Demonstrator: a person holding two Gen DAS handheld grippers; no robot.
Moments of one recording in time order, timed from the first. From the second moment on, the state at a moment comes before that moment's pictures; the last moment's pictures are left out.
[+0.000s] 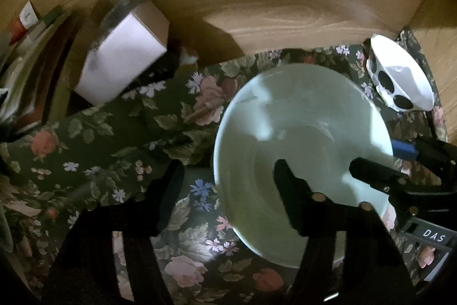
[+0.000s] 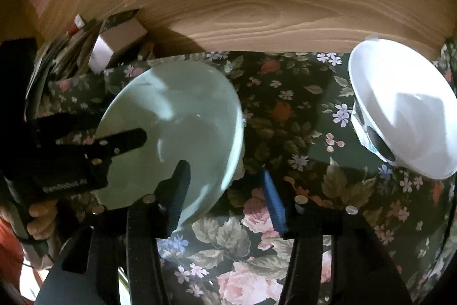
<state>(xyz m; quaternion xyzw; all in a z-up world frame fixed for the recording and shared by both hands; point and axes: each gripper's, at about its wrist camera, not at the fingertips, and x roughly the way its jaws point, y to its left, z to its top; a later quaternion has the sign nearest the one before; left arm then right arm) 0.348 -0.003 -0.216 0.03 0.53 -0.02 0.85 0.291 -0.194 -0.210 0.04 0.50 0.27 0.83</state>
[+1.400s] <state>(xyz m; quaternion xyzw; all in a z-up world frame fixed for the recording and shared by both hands) 0.242 -0.004 -0.120 0.01 0.42 -0.05 0.91 0.226 -0.170 -0.132 0.06 0.40 0.27 0.87</state>
